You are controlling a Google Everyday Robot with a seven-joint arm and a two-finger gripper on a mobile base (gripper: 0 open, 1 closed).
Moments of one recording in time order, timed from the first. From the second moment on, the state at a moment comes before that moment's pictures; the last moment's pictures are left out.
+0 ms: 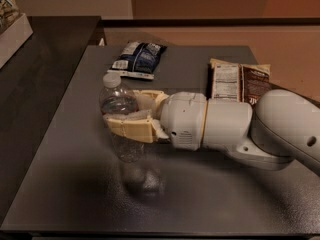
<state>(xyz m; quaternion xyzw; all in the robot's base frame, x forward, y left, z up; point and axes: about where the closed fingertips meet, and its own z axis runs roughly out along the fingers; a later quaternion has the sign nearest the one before) 0.412 0.064 0.944 -0.42 0.60 0.43 0.53</state>
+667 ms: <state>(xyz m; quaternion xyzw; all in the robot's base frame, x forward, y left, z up) 0.399 0.070 0.936 -0.43 0.58 0.41 0.55</state>
